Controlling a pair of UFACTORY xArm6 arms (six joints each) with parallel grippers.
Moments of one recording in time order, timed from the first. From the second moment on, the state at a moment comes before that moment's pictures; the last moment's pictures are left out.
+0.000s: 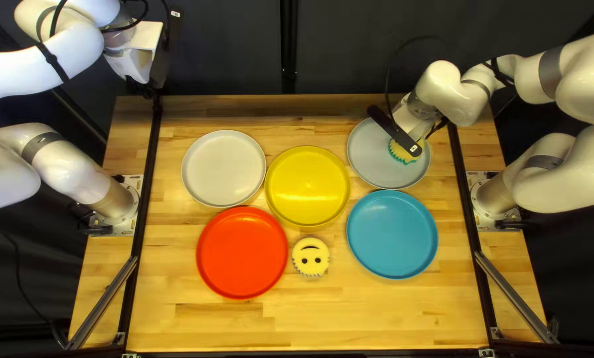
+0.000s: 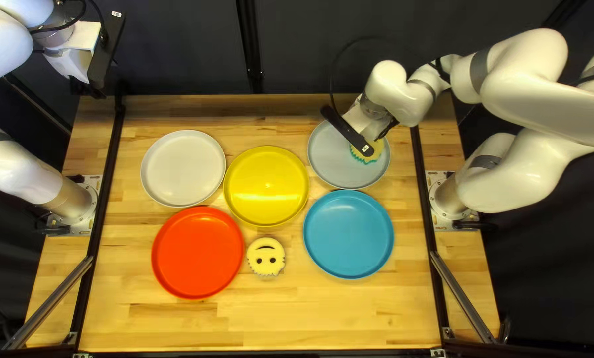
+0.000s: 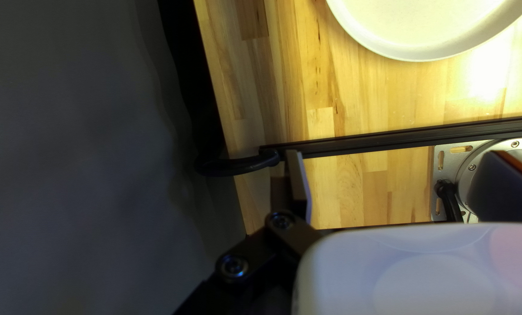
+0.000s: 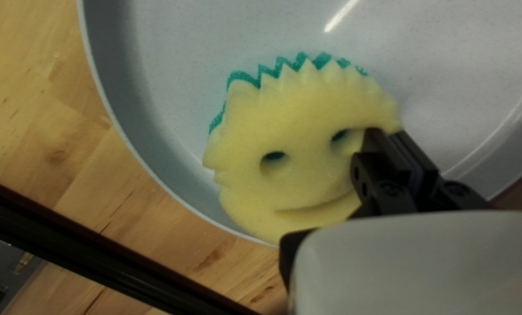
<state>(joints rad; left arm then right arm) 0.91 -0.83 -0.59 -0.03 1.31 1.11 -0.63 -0.21 -0.33 -0.02 0.48 -1.35</state>
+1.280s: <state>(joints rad) 0.91 -0.83 -0.59 -0.03 1.31 1.11 -0.52 -0.33 -0.23 -0.07 0.49 -1.22</state>
